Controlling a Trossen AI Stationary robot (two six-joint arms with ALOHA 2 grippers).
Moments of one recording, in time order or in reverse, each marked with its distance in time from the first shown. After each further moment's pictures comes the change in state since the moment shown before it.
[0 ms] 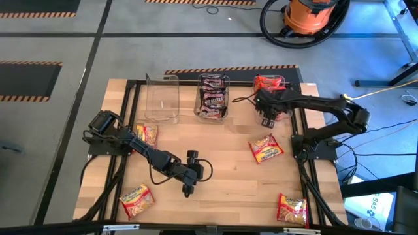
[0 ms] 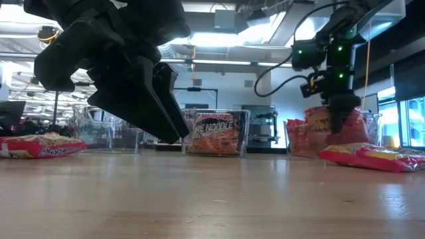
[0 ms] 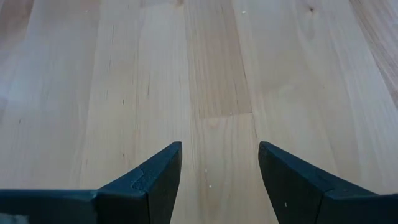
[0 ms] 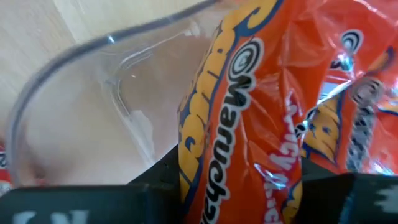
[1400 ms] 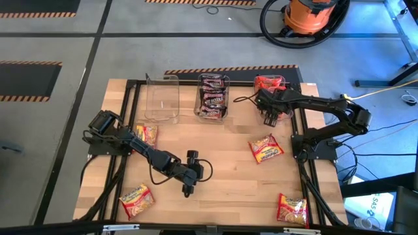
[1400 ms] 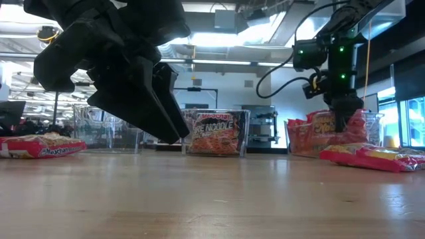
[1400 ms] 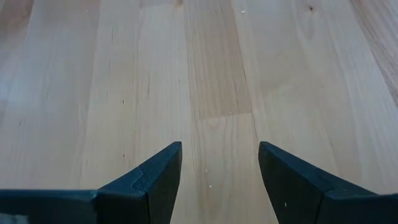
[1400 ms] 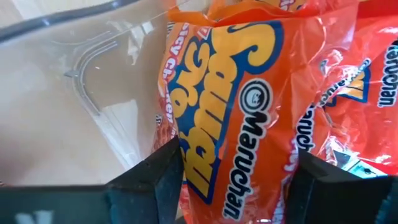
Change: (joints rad) left arm 0.000 0.000 0.000 0.000 0.000 0.006; right arm 0.001 -0.015 -0.005 -0.023 0.111 0.002
